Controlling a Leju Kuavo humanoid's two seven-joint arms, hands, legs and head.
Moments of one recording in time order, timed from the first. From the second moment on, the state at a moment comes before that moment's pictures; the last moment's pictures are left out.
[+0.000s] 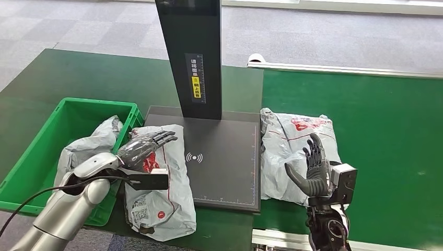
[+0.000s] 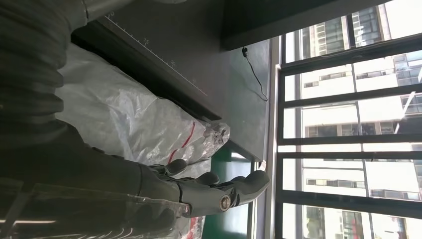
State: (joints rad) left arm -0.45 0.30 -0.46 -1.29 -0.88 -0.34 -0.36; right arm -0.13 0.04 0.03 -1.19 -0.09 0.14 -0.41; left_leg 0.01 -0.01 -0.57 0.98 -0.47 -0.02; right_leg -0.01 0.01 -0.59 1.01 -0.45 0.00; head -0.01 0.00
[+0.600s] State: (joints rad) left arm -0.54 0.27 -0.65 -1.12 -0.92 -0.38 -0.36; right arm -0.14 0.05 0.02 -1.19 -0.10 0.14 -0.40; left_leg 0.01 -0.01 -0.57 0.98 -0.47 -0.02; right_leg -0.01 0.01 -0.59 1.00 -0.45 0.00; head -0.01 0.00
